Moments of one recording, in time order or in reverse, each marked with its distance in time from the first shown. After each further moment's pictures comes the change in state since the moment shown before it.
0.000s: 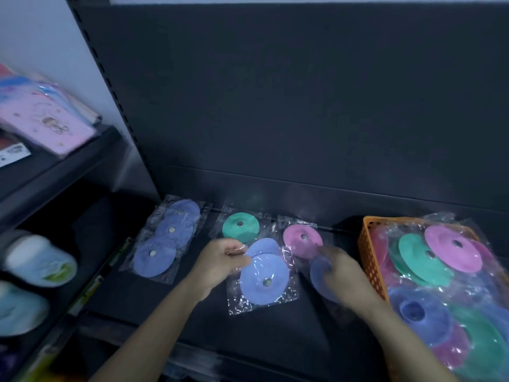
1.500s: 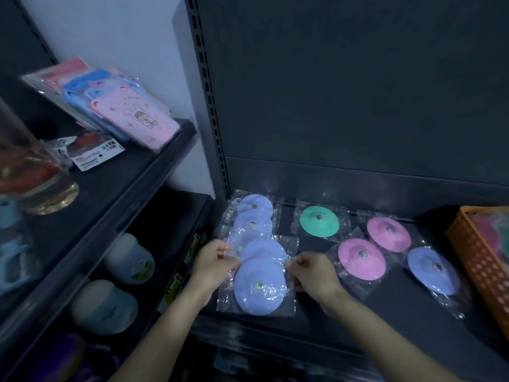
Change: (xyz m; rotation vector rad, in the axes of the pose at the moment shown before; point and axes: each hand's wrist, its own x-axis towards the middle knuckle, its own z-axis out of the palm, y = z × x) left_hand -0.012 -0.074 -0.185 -0.001 0.238 -0.131; right_hand 0.016 -0.167 0.176 0.575 -0.009 0.259
